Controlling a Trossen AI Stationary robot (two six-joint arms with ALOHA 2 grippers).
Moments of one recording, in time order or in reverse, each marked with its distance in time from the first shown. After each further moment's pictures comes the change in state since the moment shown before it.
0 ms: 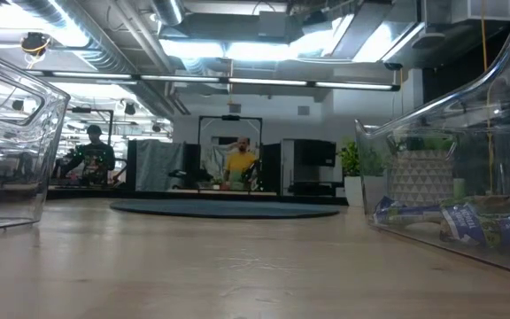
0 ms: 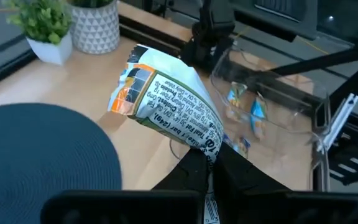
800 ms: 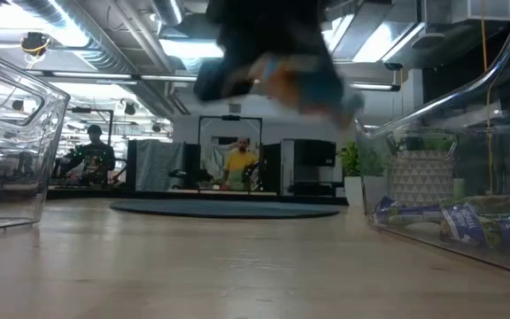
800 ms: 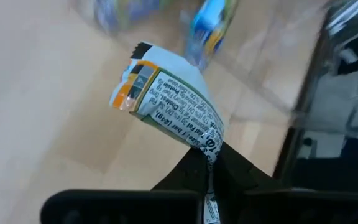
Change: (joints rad) left arm 0.022 0.381 -0.009 0.088 0.529 -0.322; right arm 0.374 0.431 0.000 -0.356 -0.017 0.534
